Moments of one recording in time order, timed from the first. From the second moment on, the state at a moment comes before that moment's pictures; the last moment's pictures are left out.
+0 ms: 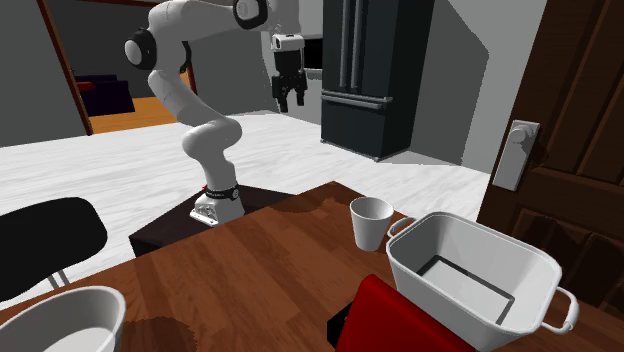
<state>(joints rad) -0.01 -0.80 -0.01 -2.32 0.04 1.58 0.14</state>
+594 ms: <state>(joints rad) -0.03 -0.59 -0.10 -2.30 0.04 1.74 0.07</state>
